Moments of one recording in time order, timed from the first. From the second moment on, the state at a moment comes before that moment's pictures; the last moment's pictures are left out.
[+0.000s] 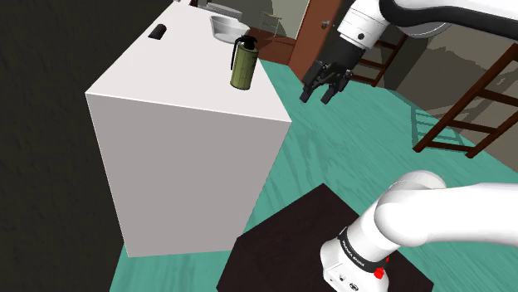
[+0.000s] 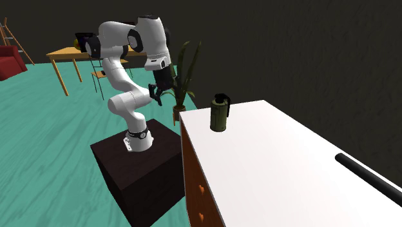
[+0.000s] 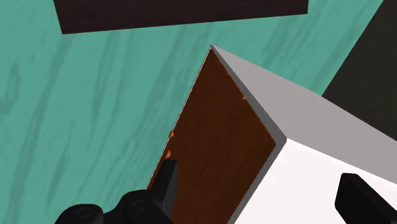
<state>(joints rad) 0.00 -0.81 0.05 -2.43 0.12 1.71 0.15</state>
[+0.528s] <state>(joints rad) -0.01 -0.54 0.10 -2.16 0.11 1.69 0.21</state>
